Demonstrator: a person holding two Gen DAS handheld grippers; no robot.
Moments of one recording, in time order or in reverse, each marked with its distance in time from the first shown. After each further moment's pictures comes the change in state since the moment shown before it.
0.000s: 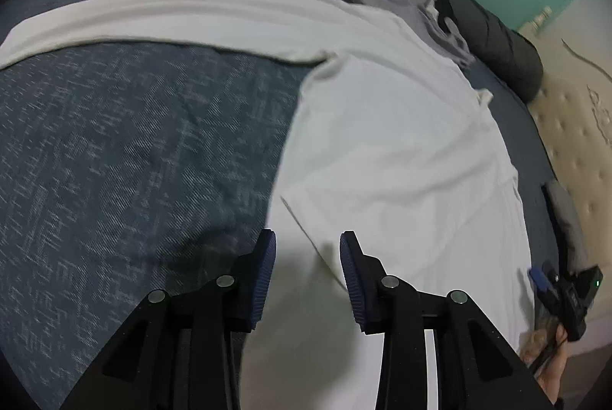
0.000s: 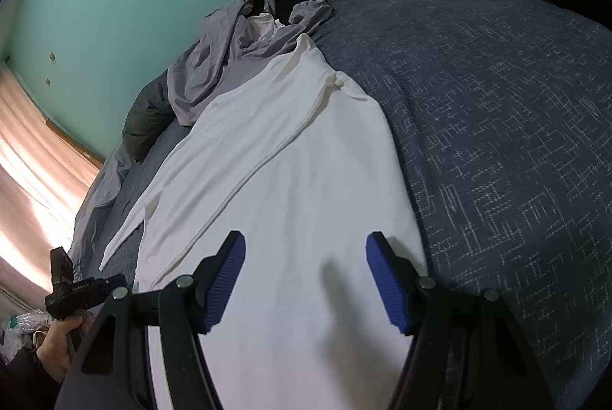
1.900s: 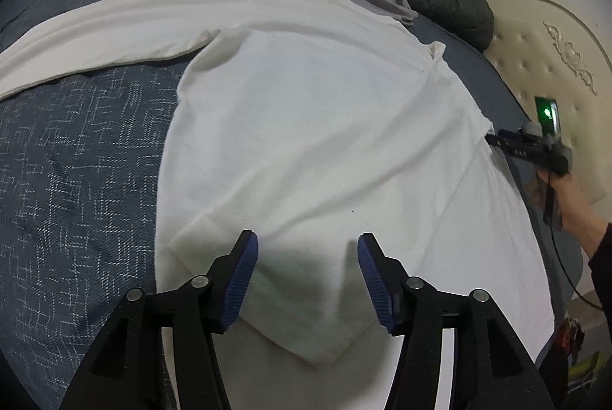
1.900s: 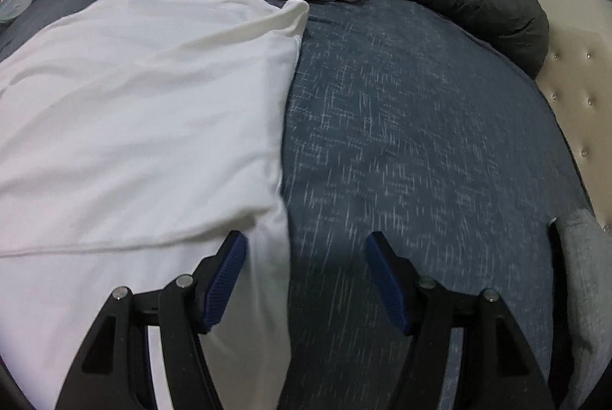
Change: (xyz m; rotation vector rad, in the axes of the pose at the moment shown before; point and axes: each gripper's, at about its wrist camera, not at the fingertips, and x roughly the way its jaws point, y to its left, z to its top) left arm 0.056 -0.044 0.009 0.237 0.023 -0.111; right arm 0.163 0.026 0.134 -0.665 0.247 -0.561
